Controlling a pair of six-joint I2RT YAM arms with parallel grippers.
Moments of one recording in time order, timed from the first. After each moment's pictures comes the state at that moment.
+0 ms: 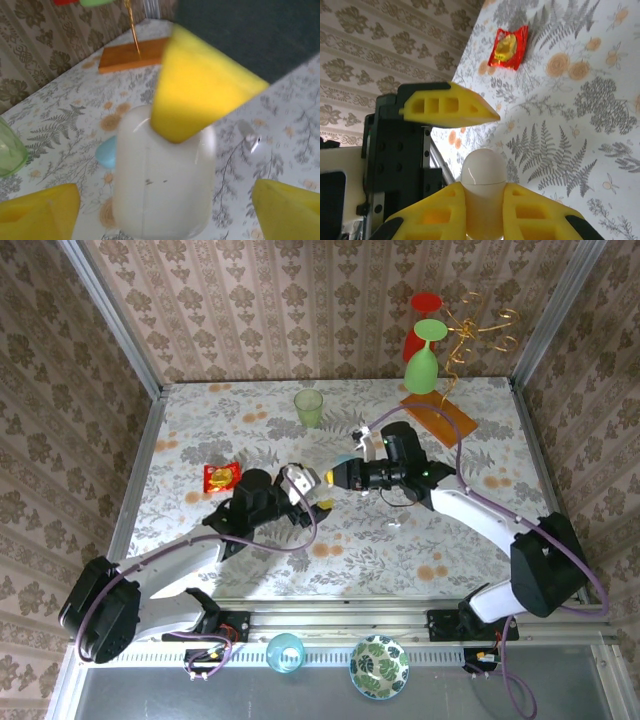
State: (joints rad) left arm -0.72 1.16 0.56 0.31 0.29 0.21; right arm 0.51 1.43 0.97 -0.07 -0.67 0.62
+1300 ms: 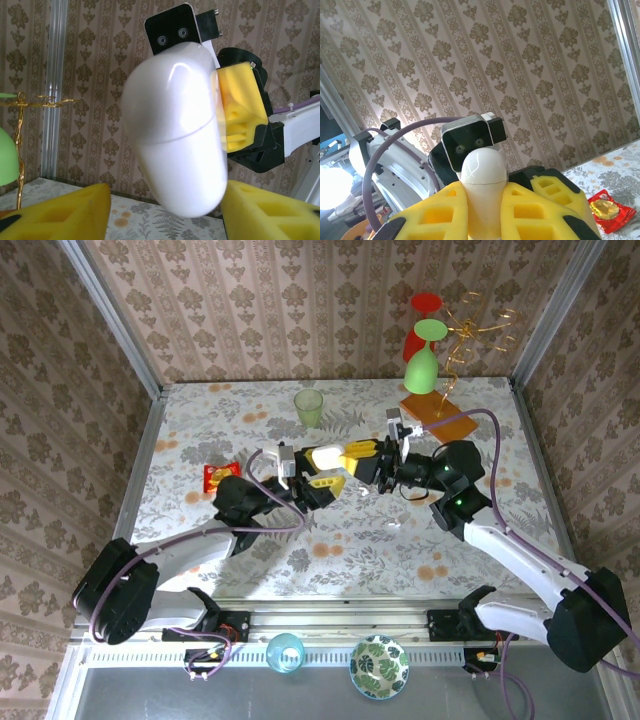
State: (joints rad) left arm -0.76 1.28 0.57 1.17 0.65 -0.41; right arm 0.51 1.12 0.79 0.68 -0.82 0.63
